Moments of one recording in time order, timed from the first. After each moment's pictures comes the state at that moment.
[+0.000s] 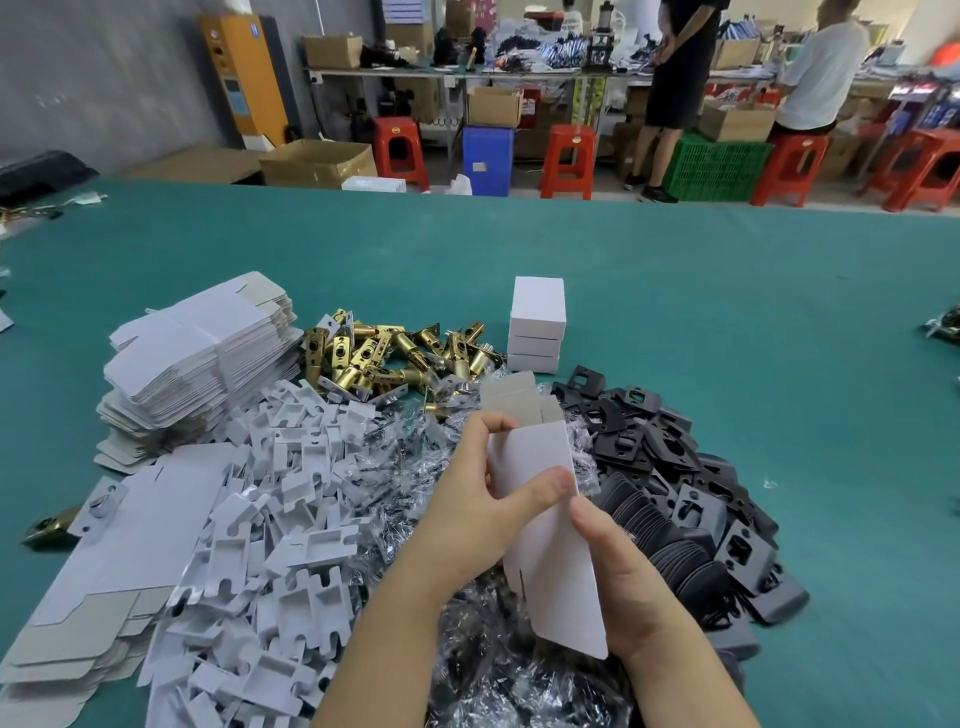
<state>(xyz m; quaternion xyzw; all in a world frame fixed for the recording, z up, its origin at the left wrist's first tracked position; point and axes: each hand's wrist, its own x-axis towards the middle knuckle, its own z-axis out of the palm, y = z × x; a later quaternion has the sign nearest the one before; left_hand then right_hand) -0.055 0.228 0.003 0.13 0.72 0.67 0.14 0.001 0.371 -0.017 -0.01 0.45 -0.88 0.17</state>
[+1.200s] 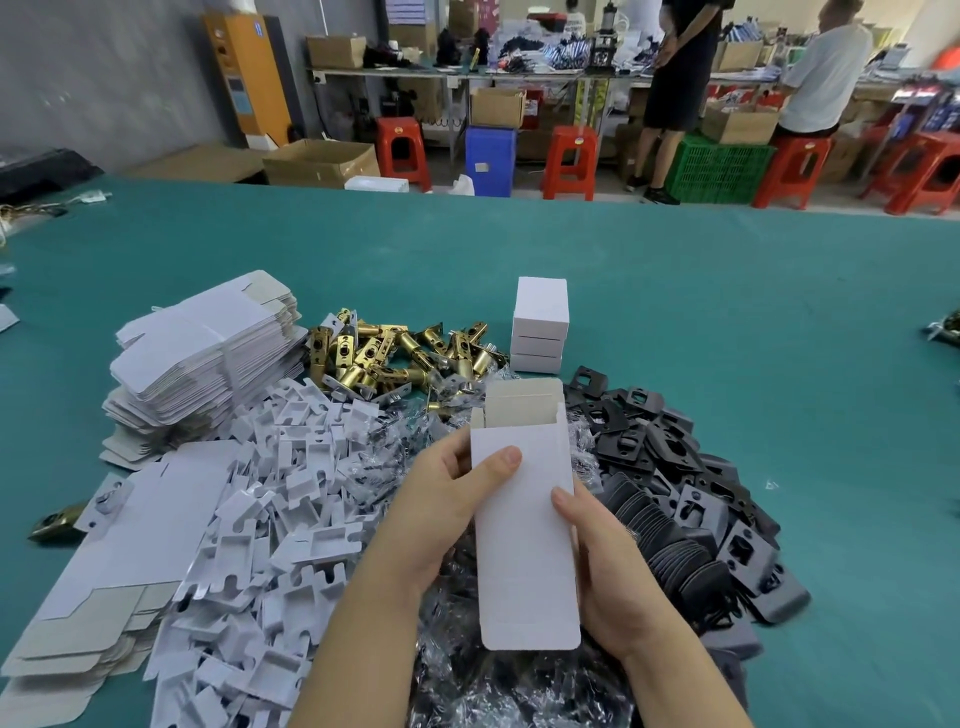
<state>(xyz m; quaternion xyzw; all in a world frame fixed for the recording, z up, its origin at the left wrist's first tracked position) -0.063 0.208 0.009 0.07 0.63 0.75 0.18 -0.003 0.366 -0.025 0.06 0.50 -0.86 0.09</state>
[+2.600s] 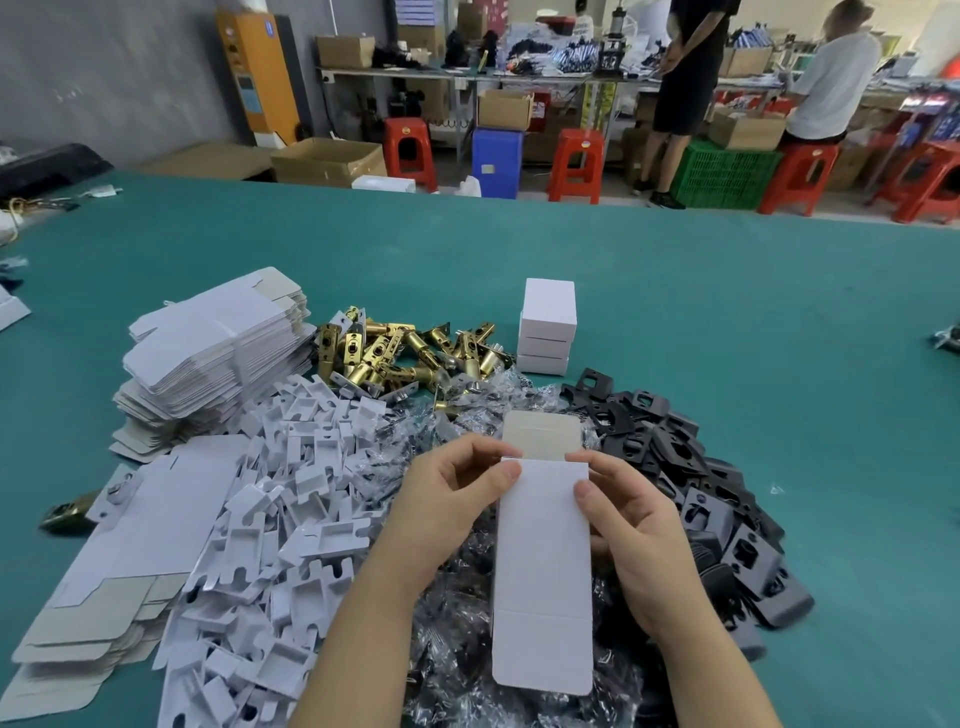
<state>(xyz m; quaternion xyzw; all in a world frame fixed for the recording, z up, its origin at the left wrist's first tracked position) -0.066 0.198 -0.009 0.12 0.69 0.70 0.12 -0.001 0.386 -0.019 0.05 0.62 -0.78 -0.07</state>
